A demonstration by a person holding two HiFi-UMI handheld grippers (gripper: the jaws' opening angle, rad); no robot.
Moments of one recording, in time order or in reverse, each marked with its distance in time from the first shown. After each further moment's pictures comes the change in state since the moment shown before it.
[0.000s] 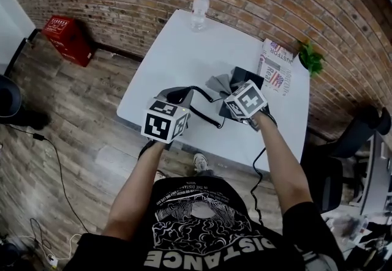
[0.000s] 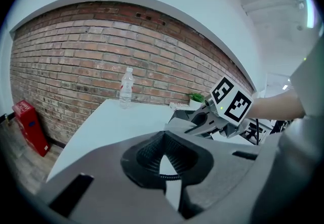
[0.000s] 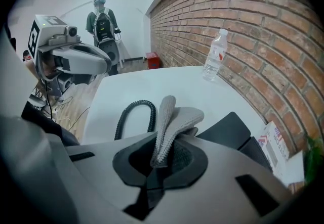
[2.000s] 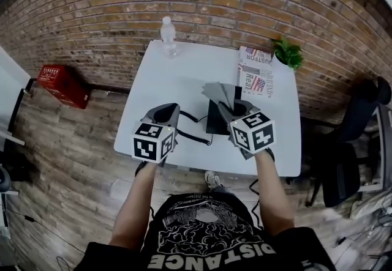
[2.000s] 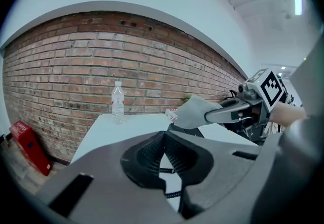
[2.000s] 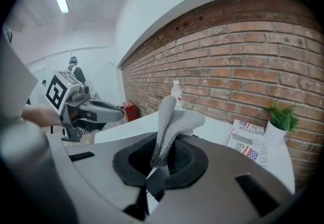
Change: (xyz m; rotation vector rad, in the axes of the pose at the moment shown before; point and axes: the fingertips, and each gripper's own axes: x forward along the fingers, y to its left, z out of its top) left arm 0.007 -0.027 0.047 0.123 -0.035 -0.015; right arm -0.135 -0.016 0.013 0.363 -0.509 -0.218
